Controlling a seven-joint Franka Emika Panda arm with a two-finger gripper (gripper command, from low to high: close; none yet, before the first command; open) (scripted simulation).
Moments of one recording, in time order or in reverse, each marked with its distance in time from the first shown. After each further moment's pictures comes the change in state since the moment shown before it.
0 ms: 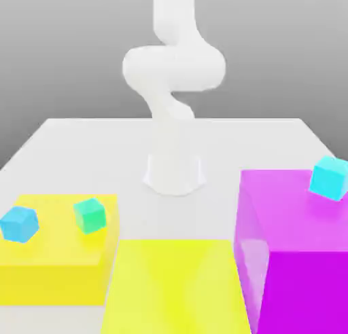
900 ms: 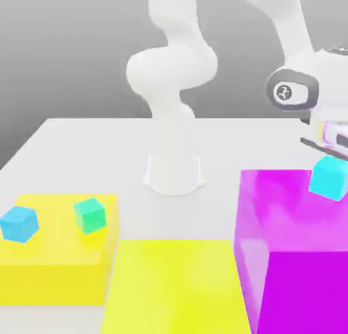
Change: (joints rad) arm 0.605 0.692 0.293 -0.601 0.128 0.547 -0.896
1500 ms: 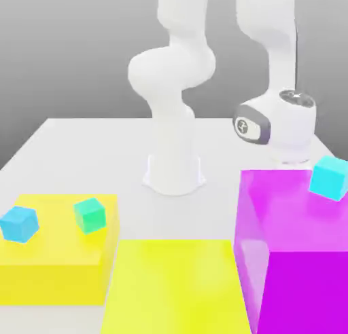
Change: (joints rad) arm 0.231 0.275 -0.286 -0.036 0.089 0.279 0.064
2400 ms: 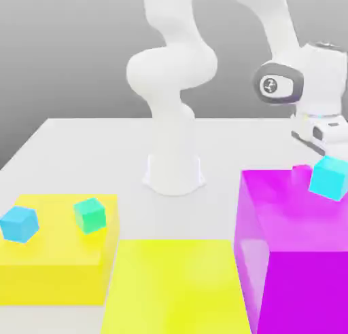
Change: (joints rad) arm -0.210 -0.444 0.318 0.148 -0.165 -0.434 0.192
